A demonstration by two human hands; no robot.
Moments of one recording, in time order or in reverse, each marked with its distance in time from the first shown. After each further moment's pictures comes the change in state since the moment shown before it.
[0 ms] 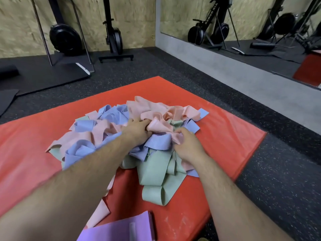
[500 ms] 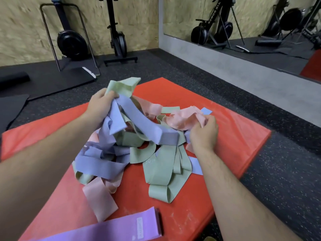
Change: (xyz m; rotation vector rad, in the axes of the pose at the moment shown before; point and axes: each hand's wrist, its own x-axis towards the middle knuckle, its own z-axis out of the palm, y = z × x) left_hand -0.031 -0.056 -0.121 -1.118 0.392 -0.227; right_hand -0.002 -0.028 -0.028 0.425 0.629 0.143
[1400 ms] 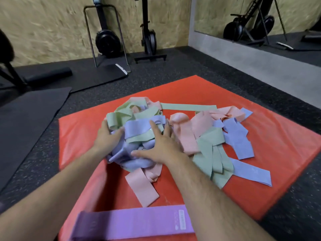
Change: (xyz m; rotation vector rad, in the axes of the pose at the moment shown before) left_hand -0.054 -0.122 -0.129 0.436 0.158 -0.172; right_hand -0.148 -0.054 0.121 -0.638 -0.985 -0.371
